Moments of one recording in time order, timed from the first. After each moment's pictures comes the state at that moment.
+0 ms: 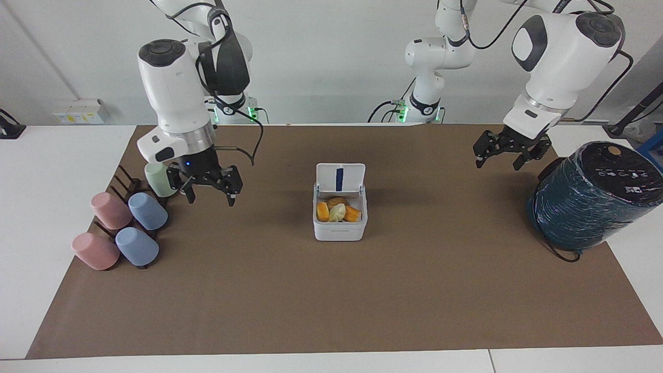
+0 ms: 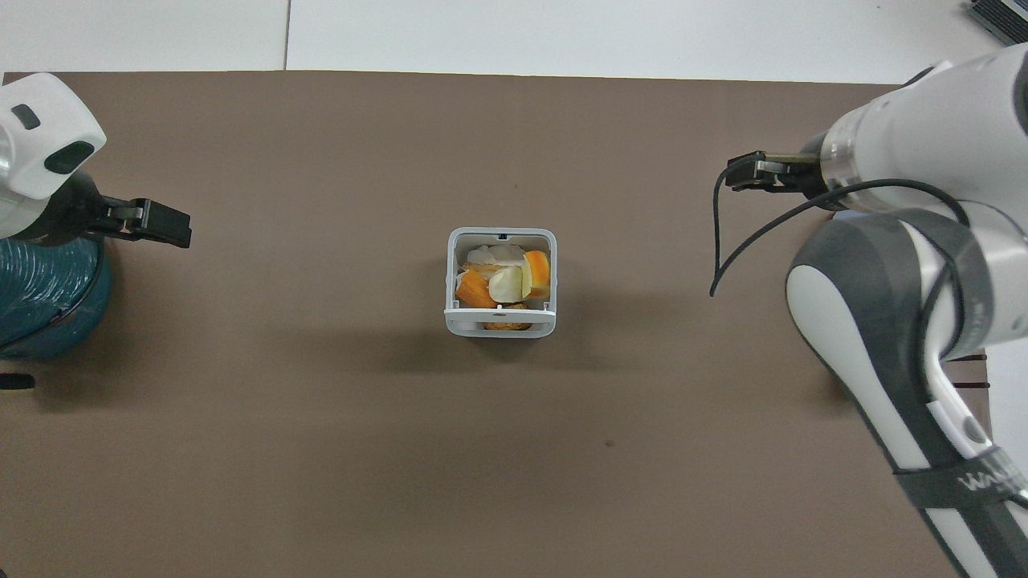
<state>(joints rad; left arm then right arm) -0.07 0.06 -0.03 -1.62 -0.01 1.70 0.04 0.10 0.13 0.05 -1.63 -0.07 1.96 0.30</state>
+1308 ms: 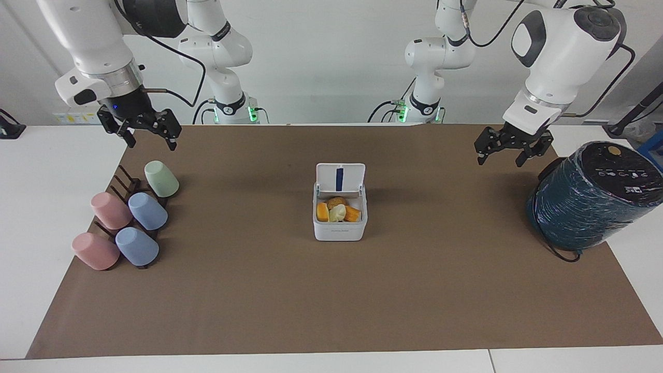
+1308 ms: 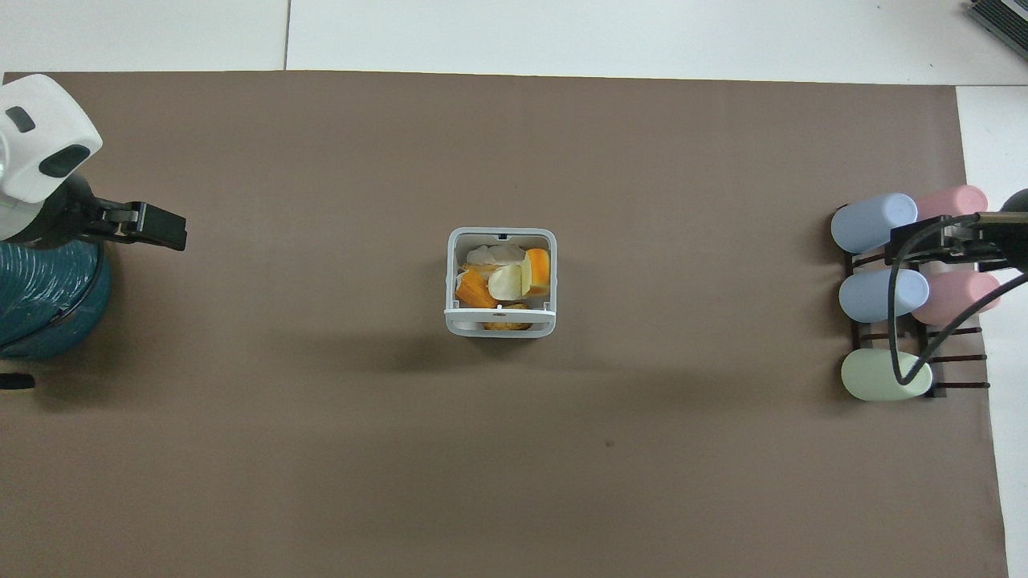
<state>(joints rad) -0.07 0.05 -0.03 -1.62 0.00 1.70 0.04 0.09 -0.03 -0.10 -1.65 -0.01 1.64 0.08</state>
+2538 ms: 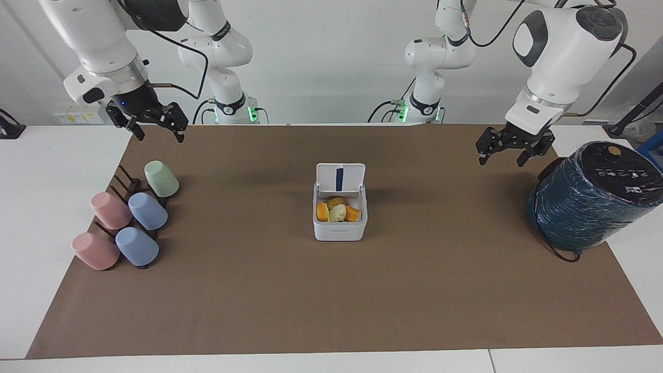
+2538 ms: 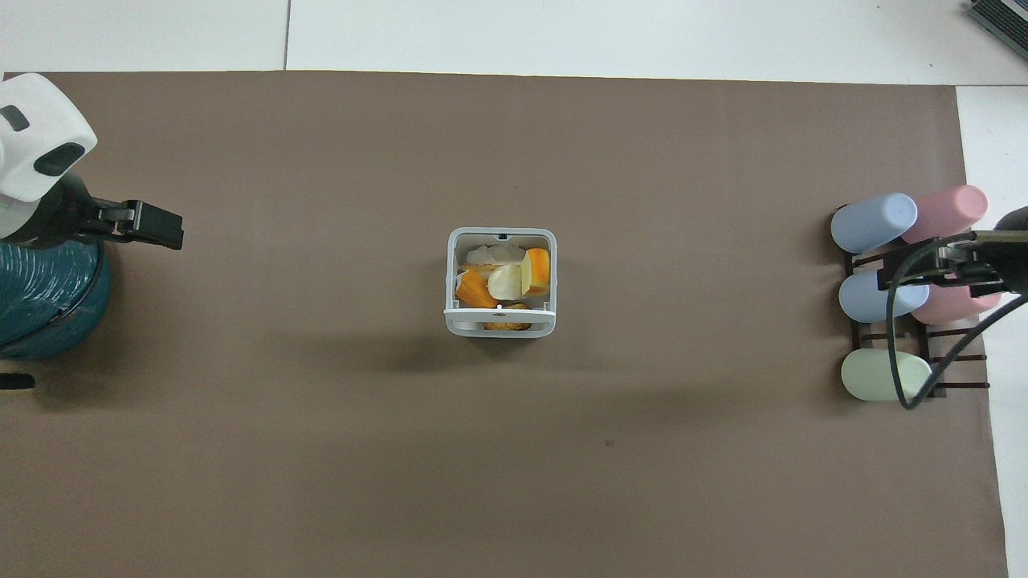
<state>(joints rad) -0.07 0.05 -0.03 -1.62 0.00 1.70 0.03 0.09 -0.05 -0.10 -1.64 0.00 1.55 0.08</state>
